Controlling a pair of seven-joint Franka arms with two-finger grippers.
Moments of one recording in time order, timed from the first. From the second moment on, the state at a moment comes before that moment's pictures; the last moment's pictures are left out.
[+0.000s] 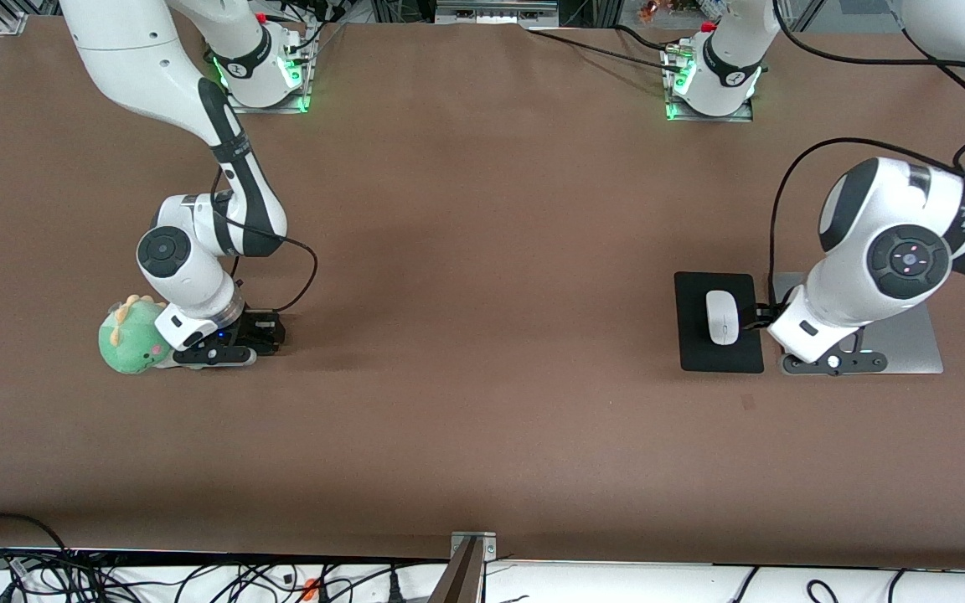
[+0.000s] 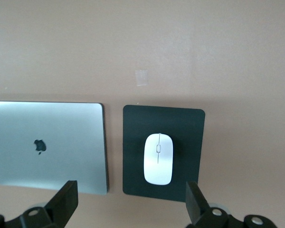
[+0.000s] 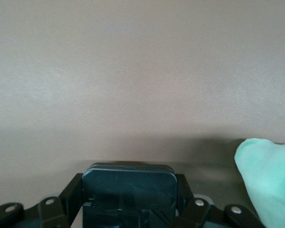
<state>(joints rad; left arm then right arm) 0.34 0.44 -0.57 -1.58 0.37 1.79 -0.35 0.40 0.57 -0.25 -2.00 0.11 2.70 0.05</state>
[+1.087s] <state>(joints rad) 0.34 0.43 -0.58 -1.33 0.27 1.57 -0.35 0.40 0.57 -0.25 -1.91 0.17 2.57 0.03</state>
